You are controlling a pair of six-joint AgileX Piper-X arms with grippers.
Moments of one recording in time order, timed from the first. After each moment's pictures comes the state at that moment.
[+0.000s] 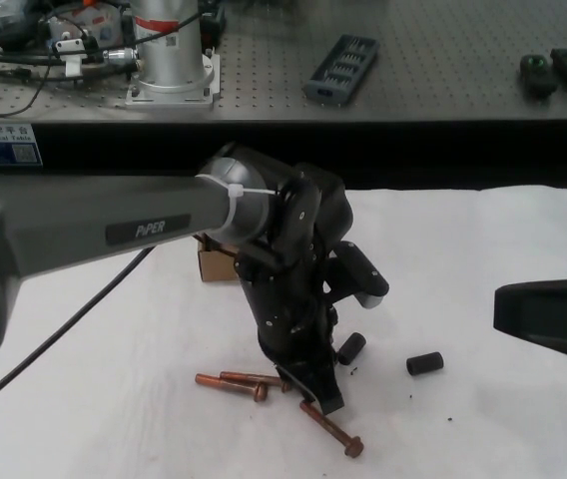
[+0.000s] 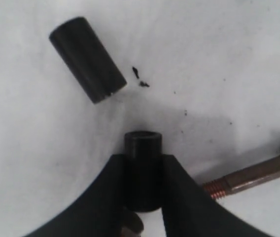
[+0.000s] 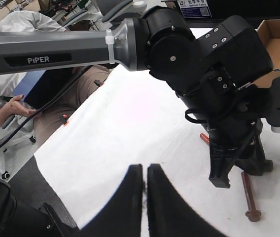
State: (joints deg) left arm -37.7 121.3 -88.2 54.0 11.8 30.0; right arm 37.1 35.6 -36.0 28.4 -26.0 22.2
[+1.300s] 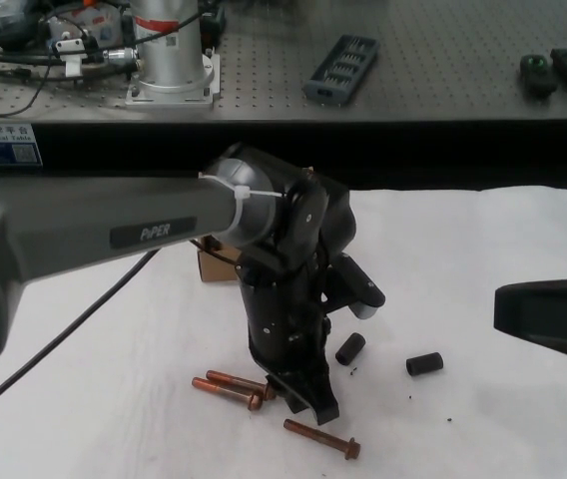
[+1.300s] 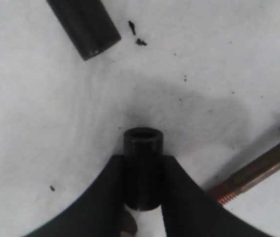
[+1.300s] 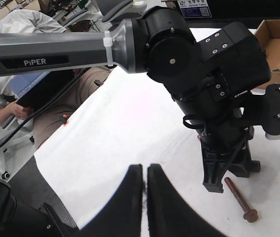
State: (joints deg) left arm -39.8 121.1 -88.3 57.0 7.7 26.6; right arm 37.1 35.6 -36.0 28.4 -26.0 22.2
